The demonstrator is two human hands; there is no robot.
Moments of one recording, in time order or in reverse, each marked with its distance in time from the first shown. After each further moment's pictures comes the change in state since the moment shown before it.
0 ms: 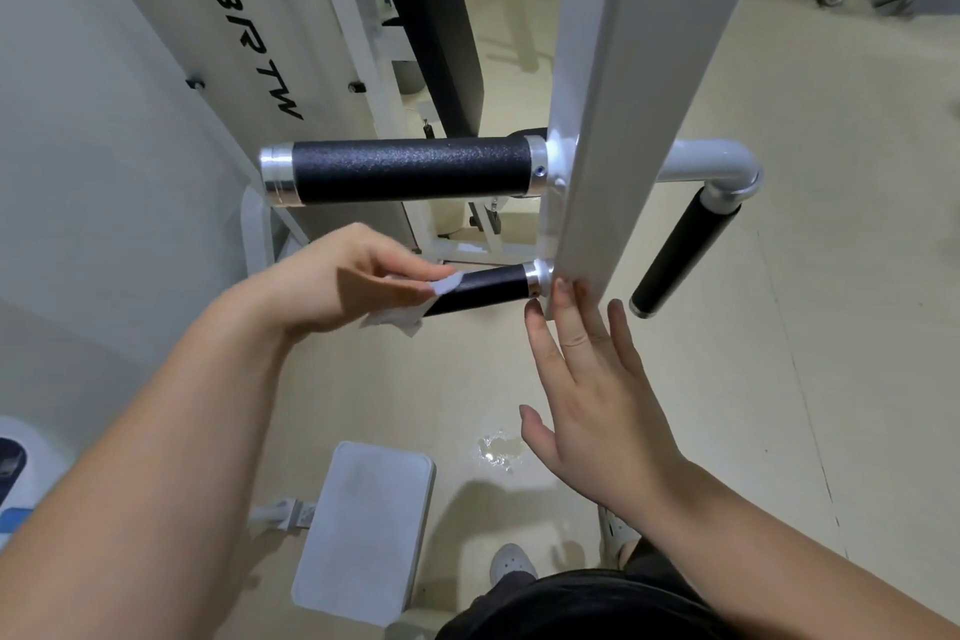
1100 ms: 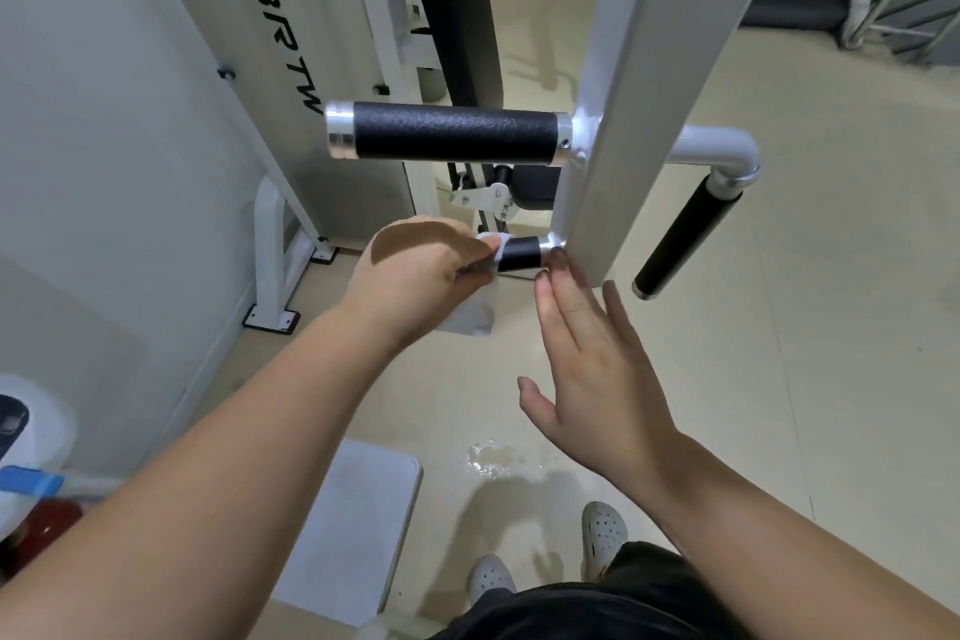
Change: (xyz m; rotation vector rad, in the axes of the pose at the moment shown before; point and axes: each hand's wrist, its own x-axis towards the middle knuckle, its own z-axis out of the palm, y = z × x) left_hand 0.013 0.035 0.056 0.834 0.535 0.310; right_hand 0.025 0.011 -0.021 0.038 -0.099 -0.012
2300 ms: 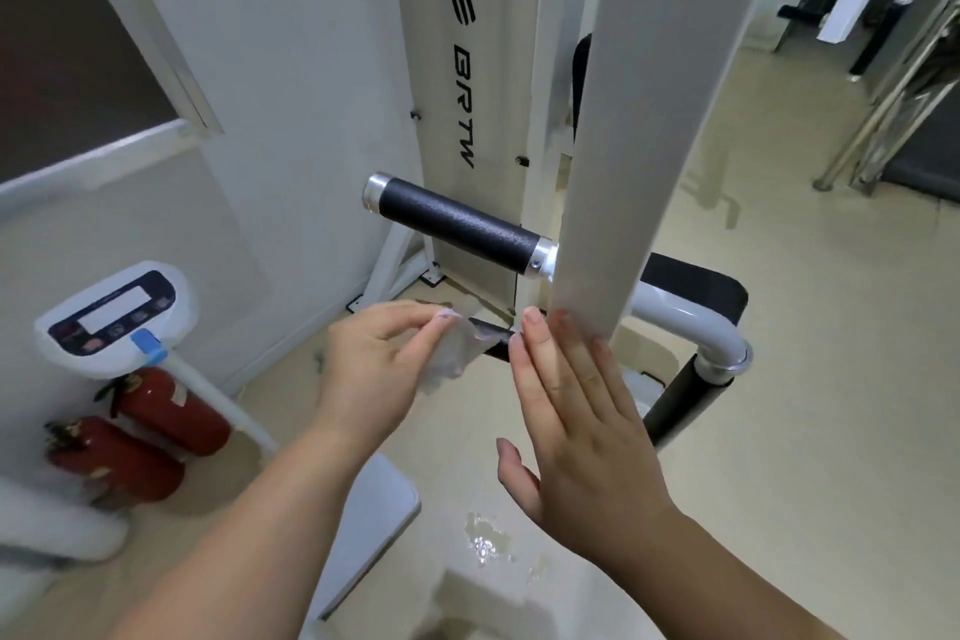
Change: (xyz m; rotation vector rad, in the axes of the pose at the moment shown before) left_hand -0.040 0.086 -0.003 -0.367 0.687 -0.843; right_hand 0.028 0.063 -0.032 0.163 0.360 -0.531
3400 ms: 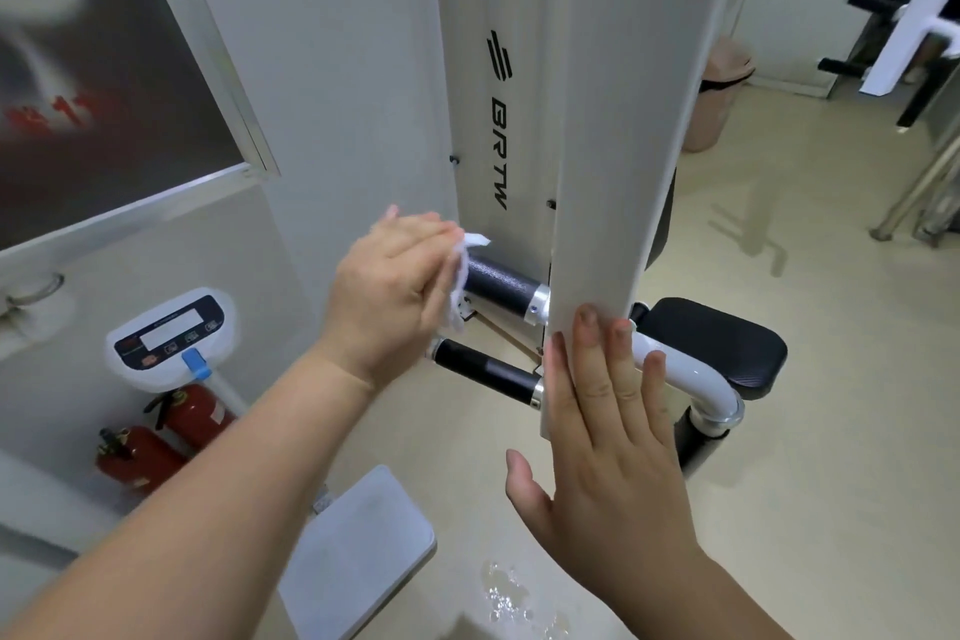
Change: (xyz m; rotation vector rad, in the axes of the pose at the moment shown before) left_hand 0.065 0.046 -0.017 0.499 0.171 0.611; right_hand 0.019 0.015 -0.027 0.041 0.155 0.096
